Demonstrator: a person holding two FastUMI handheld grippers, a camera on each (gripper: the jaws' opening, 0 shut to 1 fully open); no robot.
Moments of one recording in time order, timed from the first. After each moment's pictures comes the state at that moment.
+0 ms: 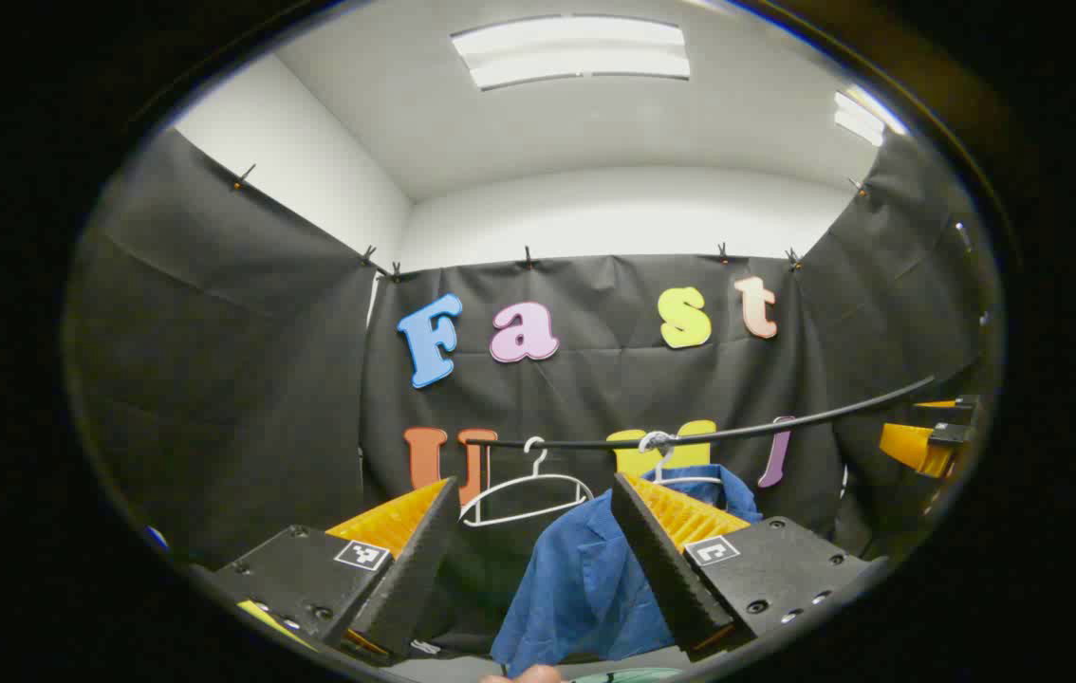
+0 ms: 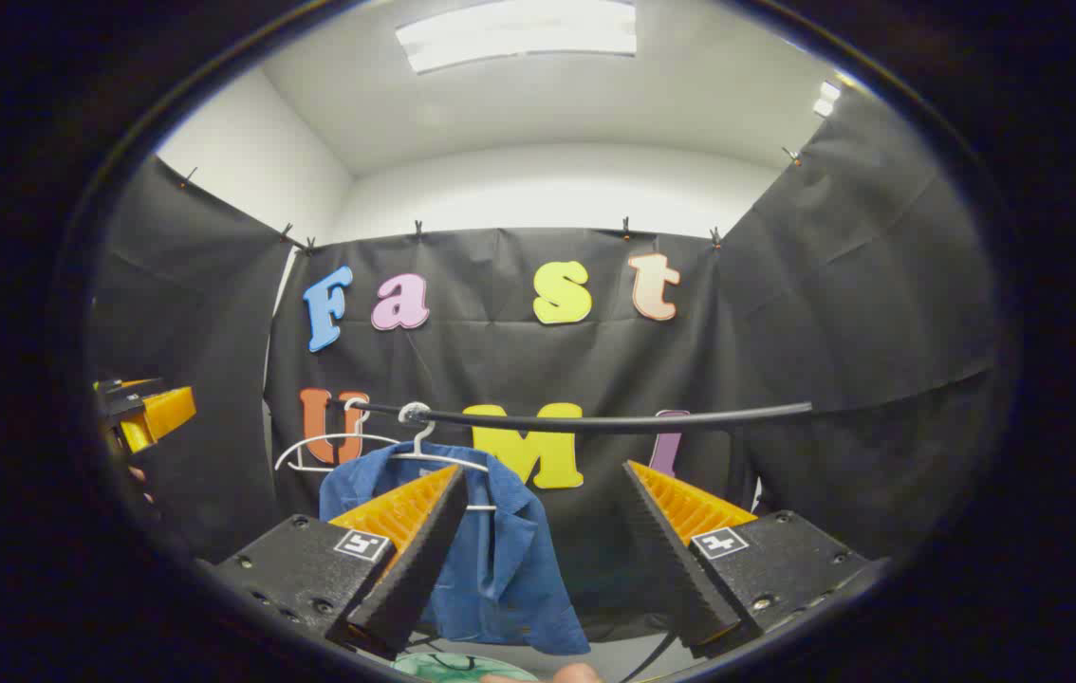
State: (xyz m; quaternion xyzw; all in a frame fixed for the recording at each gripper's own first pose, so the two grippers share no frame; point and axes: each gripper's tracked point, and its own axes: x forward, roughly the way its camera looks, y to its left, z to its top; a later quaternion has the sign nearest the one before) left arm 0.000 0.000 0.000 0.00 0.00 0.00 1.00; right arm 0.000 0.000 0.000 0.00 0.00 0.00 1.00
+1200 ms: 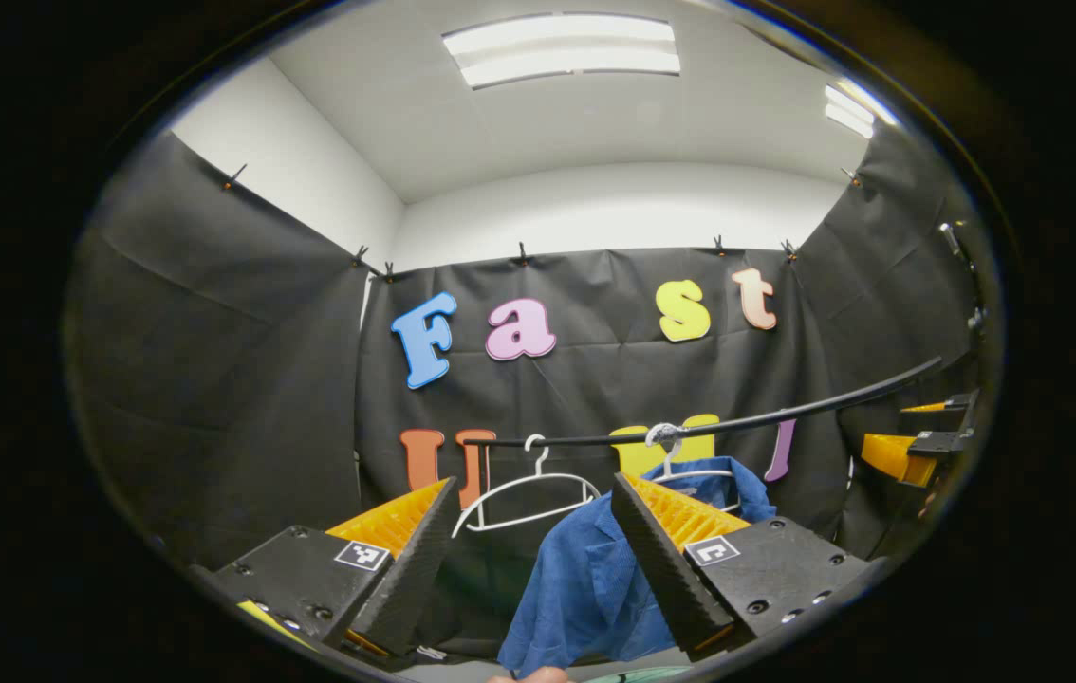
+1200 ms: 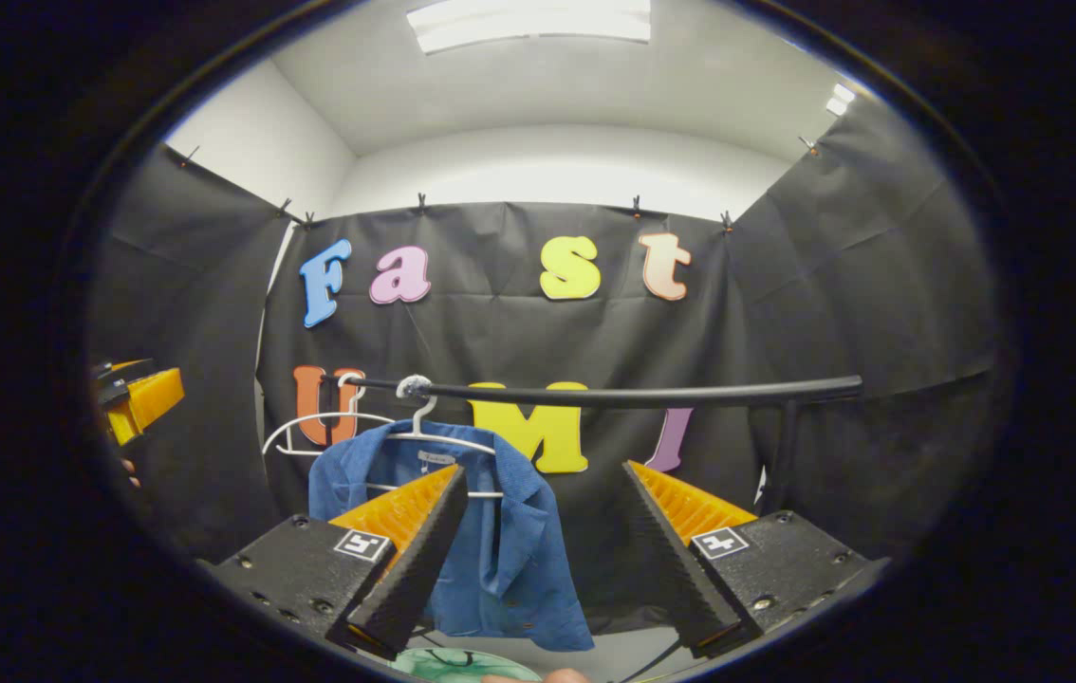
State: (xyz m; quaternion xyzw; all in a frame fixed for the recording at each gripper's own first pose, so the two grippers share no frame) left arm 0.020 -0.003 -0.021 0.01 0.00 -0.01 1.00; right arm 0.037 0.018 -0.037 -0.01 0.04 -0.01 1.00
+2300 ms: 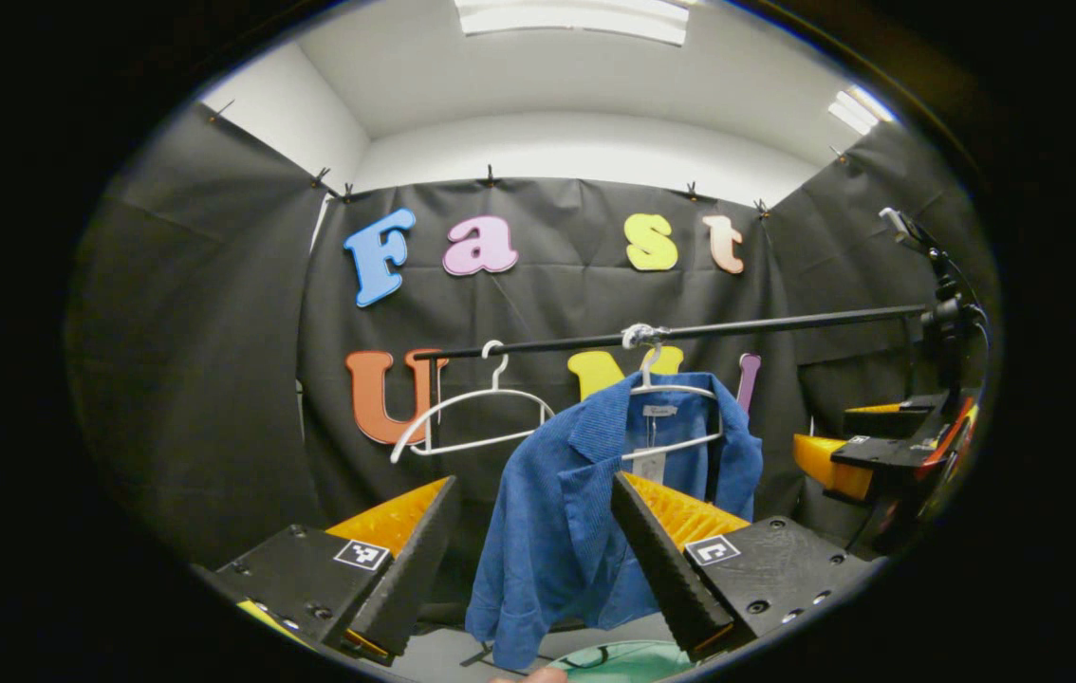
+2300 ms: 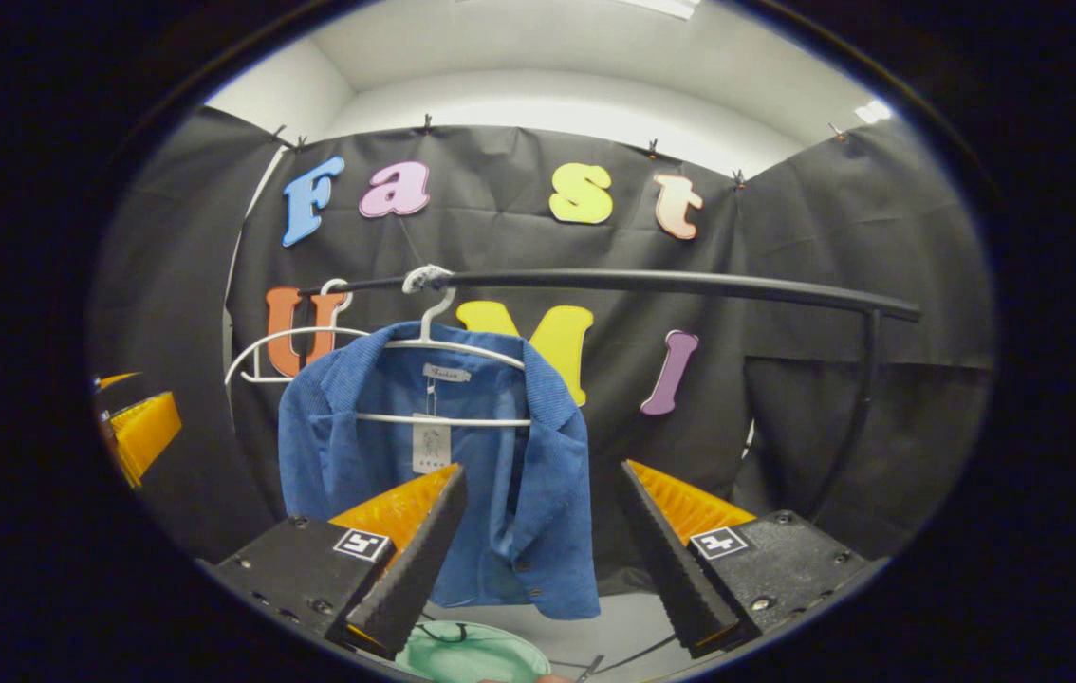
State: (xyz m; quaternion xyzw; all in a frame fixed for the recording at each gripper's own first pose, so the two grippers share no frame) left arm 0.042 -0.015 -0.133 -0.02 0.10 -0.08 0.99; right arm 0.092 0.079 -0.135 -0.05 0.14 -0.06 0.99
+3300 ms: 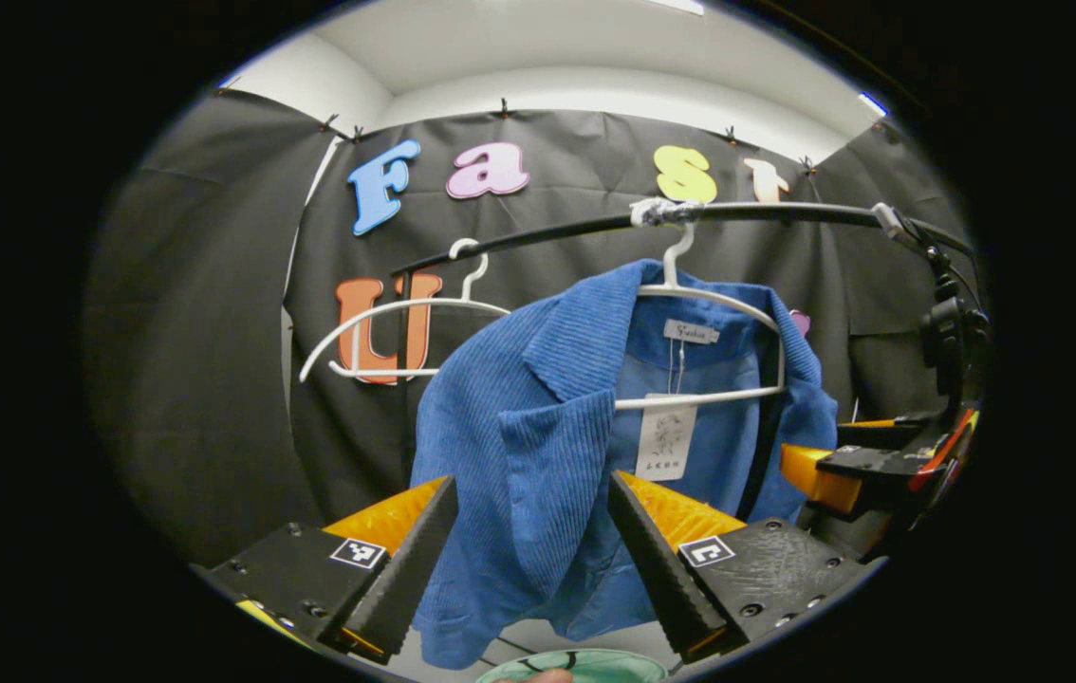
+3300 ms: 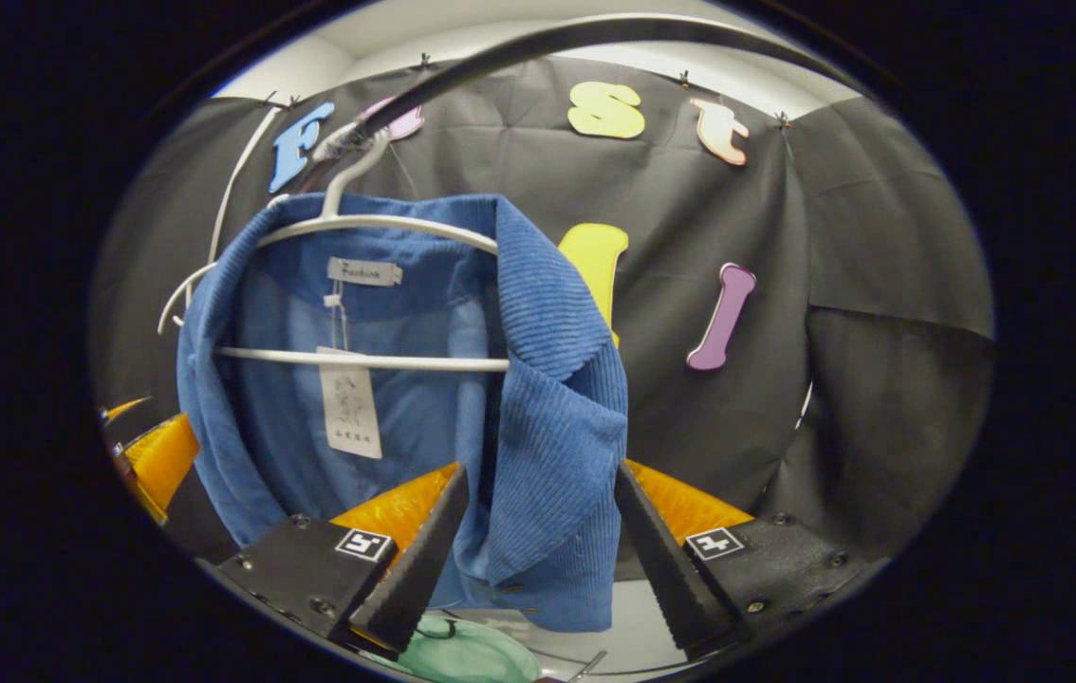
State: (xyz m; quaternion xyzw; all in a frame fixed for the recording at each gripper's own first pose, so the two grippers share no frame) left arm 0.137 -0.086 -0.255 -0.04 0.17 -0.02 0.98; right arm 0.229 0.034 -0.245 -0.04 0.23 -0.03 0.97
